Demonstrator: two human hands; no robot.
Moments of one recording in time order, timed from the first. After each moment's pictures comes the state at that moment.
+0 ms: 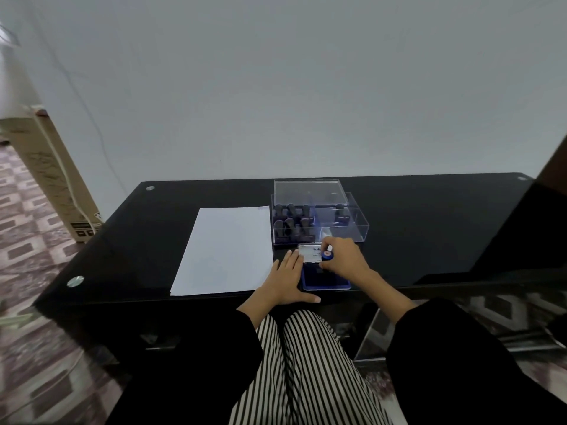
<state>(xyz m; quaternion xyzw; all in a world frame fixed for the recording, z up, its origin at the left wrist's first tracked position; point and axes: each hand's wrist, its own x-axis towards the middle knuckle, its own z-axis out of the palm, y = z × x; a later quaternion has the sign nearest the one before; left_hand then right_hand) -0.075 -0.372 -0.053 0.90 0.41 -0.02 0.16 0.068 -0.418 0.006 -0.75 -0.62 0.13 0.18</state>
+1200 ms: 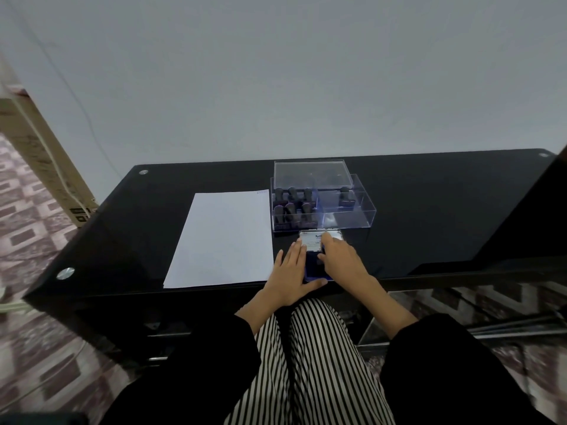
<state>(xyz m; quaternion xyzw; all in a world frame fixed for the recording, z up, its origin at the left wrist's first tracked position) -0.067 -0.371 -0.082 0.90 0.41 0.05 0.15 0.058 -0.412 -0.026 -0.75 -0.65 0.08 0.12</state>
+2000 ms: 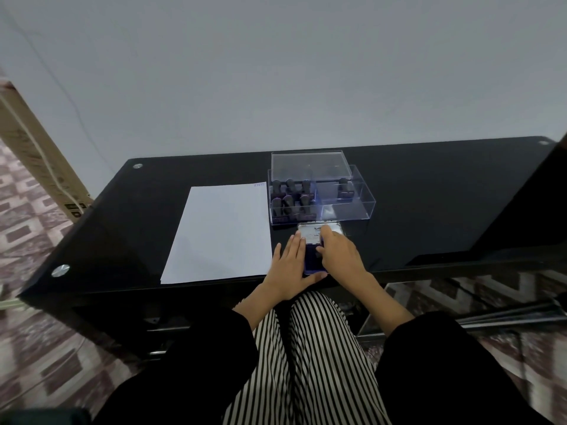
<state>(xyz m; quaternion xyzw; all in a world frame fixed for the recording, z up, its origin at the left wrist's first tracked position) -0.066 -0.371 -0.085 0.90 0.41 0.04 0.14 0.053 -0.415 -0.030 -0.76 -0.62 0.07 0.16</state>
